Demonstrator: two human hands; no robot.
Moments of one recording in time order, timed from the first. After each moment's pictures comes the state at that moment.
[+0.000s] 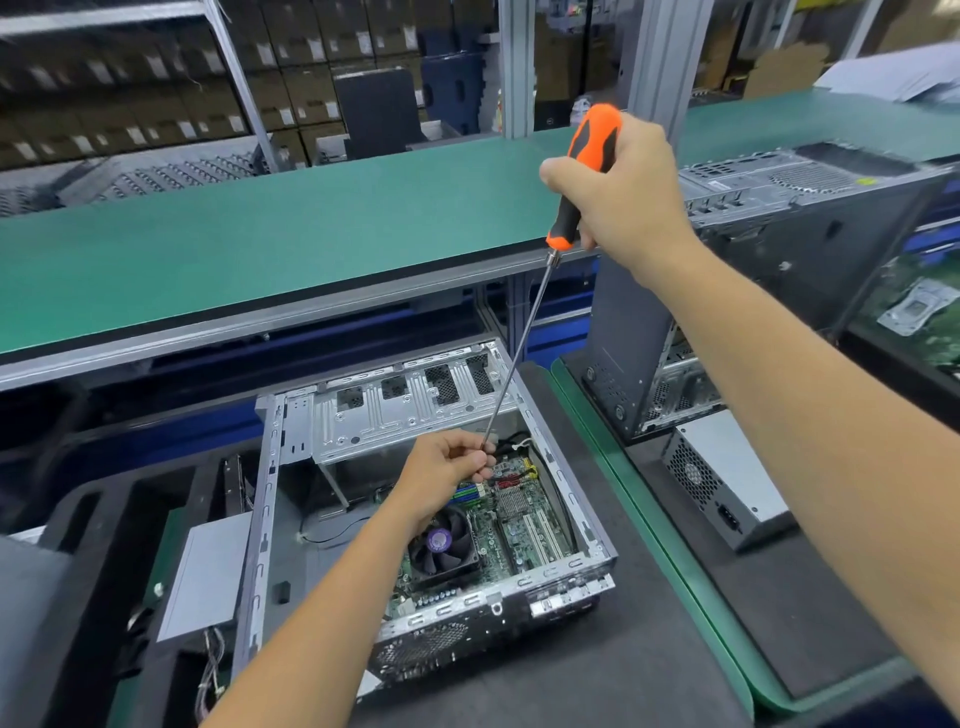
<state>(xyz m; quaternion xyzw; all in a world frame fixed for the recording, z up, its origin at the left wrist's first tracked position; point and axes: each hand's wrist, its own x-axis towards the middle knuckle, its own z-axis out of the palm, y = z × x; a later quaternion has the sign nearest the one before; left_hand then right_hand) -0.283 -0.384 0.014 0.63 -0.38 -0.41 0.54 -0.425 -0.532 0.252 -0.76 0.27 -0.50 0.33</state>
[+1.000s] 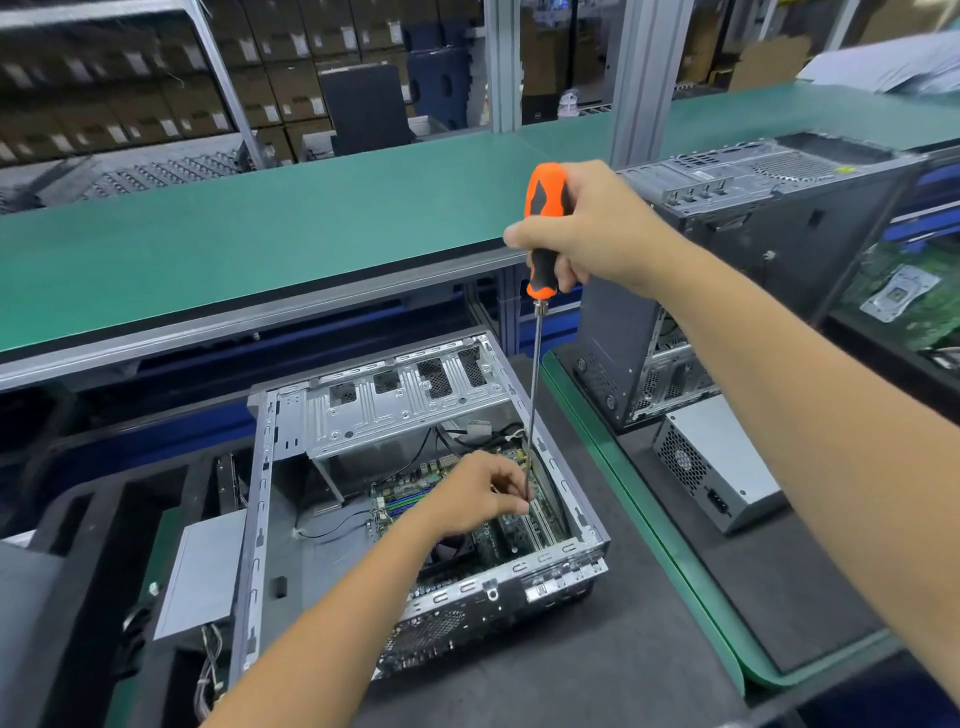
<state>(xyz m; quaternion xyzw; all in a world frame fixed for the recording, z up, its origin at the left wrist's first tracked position) -0.312 -0.389 0.007 0.63 -0.60 -0.39 0.30 -0.435 -0.527 0.238 -0.84 0.22 -0.31 0.40</state>
